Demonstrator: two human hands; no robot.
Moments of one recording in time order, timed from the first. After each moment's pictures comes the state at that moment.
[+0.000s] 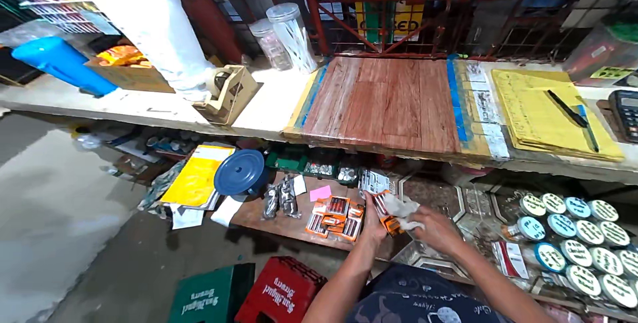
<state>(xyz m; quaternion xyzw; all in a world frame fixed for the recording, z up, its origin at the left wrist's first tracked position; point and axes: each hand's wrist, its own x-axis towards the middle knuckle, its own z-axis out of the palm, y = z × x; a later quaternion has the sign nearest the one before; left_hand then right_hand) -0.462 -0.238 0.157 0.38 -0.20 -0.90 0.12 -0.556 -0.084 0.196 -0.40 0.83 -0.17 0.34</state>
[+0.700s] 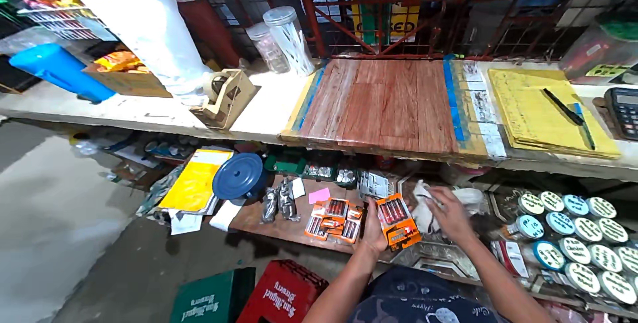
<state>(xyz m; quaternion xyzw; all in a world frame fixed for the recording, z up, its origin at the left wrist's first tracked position) -0.443 -0.226 0.168 0.26 -0.19 -0.94 0.07 -0.570 -0.072 0.200 -0.35 0.82 -0.45 0.11</state>
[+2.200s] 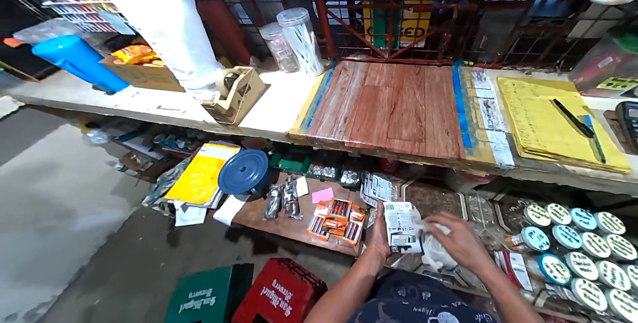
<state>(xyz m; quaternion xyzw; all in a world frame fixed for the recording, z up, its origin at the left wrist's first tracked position) -0.446 -0.218 0.160 0.27 -0.13 -0.95 0.05 -0.548 -0.053 0.227 -0.41 0.81 -0.37 0.18</state>
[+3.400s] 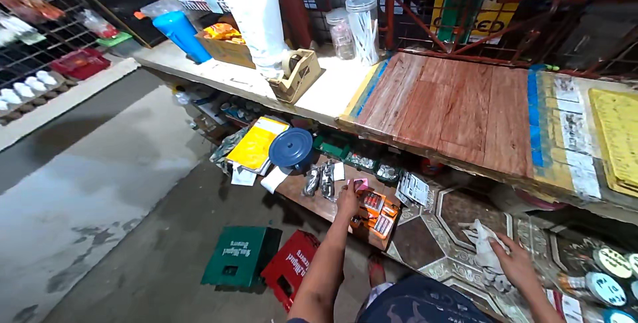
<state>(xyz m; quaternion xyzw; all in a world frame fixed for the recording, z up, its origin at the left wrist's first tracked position) -0.363 -0.407 0.107 0.52 -0.79 -0.32 -0.08 -0.582 -0.025 0.130 -0.22 0.87 -0.41 0.20</state>
